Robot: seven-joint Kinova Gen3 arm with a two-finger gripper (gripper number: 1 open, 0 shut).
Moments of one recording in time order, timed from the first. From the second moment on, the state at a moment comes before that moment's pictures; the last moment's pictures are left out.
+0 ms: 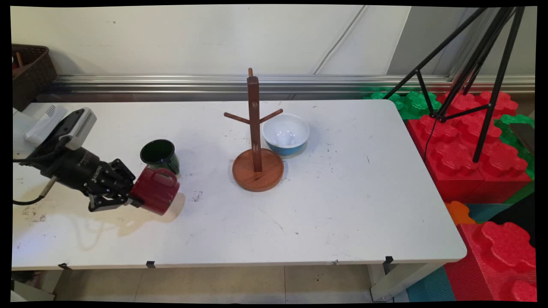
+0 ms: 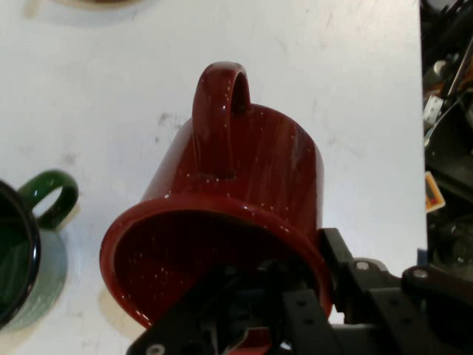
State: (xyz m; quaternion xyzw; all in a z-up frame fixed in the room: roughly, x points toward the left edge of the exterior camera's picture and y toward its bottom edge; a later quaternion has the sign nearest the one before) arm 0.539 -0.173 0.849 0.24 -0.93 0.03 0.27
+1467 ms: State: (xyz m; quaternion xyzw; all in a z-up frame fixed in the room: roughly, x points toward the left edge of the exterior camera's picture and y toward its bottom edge) arm 0.543 -0.169 0.838 0.25 -0.94 0.05 0.21
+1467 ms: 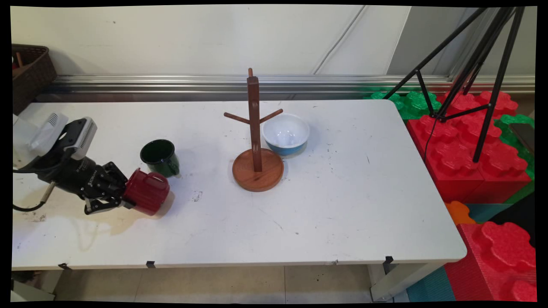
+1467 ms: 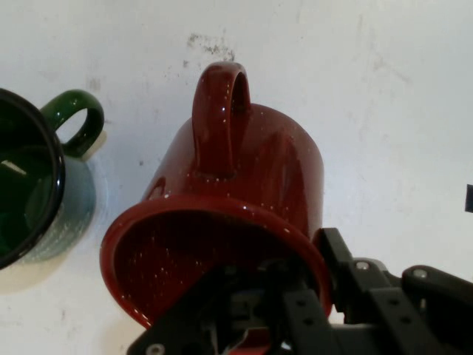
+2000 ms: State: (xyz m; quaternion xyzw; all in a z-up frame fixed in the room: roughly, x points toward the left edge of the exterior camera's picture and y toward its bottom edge) arm 0.539 -0.171 0.837 0.25 -0.94 0.05 0.22
